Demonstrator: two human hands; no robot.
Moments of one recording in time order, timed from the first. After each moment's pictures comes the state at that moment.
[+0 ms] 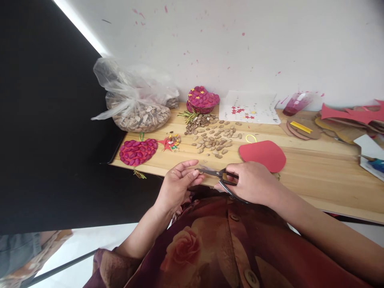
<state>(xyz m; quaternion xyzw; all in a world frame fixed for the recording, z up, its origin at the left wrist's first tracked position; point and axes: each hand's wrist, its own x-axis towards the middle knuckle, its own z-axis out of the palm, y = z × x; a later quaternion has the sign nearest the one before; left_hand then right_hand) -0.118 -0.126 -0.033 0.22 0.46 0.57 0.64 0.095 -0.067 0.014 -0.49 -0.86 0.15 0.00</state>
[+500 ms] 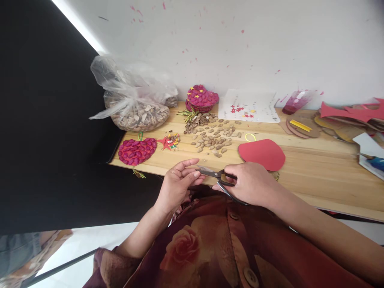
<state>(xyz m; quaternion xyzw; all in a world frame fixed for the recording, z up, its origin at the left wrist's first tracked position) -0.116 -0.127 -0.035 0.27 0.48 0.55 0.63 0.091 -0.072 0.013 -0.49 -0.86 0.15 0.00</state>
